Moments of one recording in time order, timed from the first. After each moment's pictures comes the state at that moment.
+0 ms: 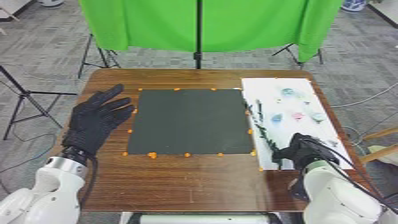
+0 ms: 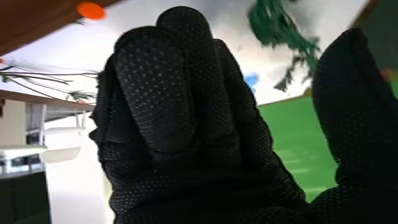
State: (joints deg) left arm 122.1 -41.6 -91.6 -129.8 25.1 17.5 10.9; right arm -100.3 -32.3 61.7 -131.4 -114.0 -0.5 65.7
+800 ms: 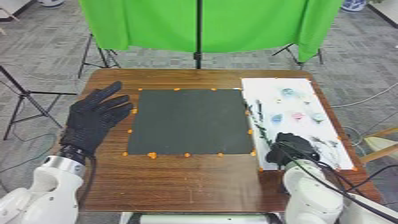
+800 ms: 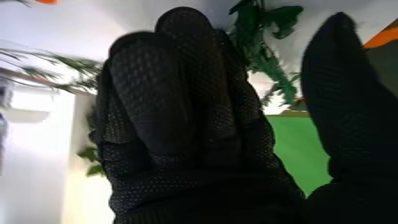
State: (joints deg) left arm 122.5 -41.6 -92.6 -130.5 25.1 17.5 11.2; right arm -81.1 -32.8 38.1 -125.0 -122.4 -3.8 69.4
